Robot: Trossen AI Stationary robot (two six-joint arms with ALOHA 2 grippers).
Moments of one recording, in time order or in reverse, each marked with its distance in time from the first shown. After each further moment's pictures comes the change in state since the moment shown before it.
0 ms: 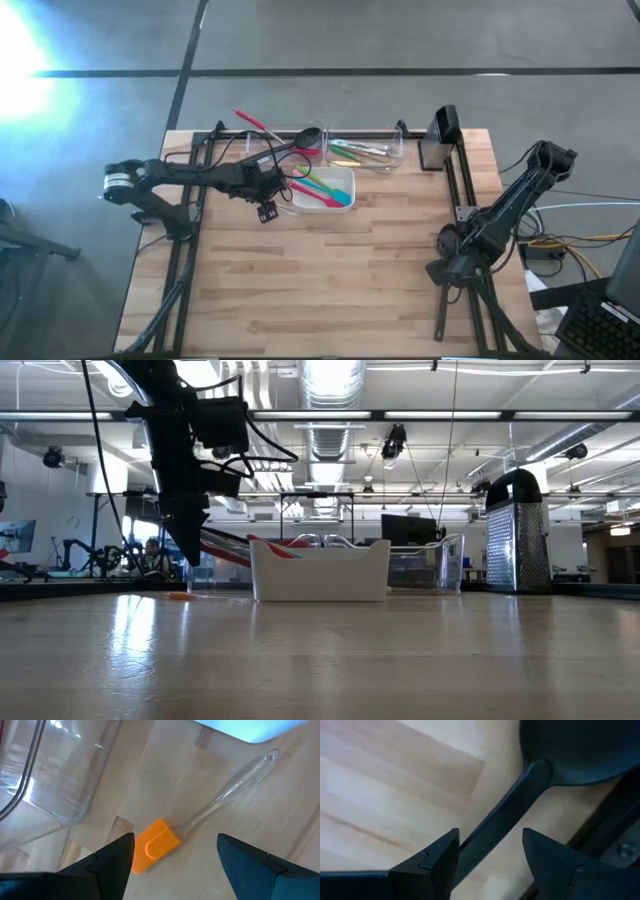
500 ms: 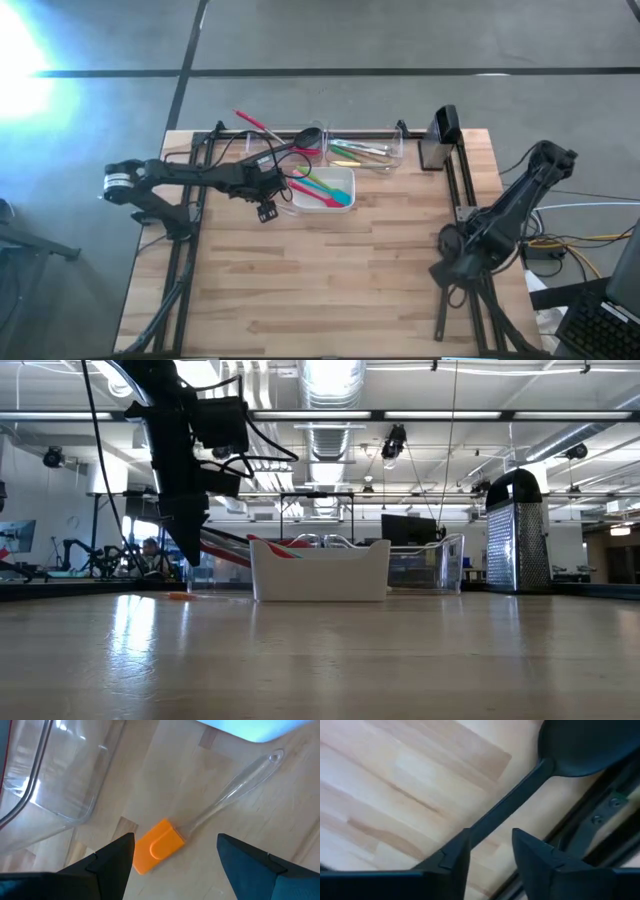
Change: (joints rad) left arm 0.000 0.000 0.000 0.000 -0.017 0.011; right arm -0.012 -0.001 0.232 -0.228 0.030 -0.114
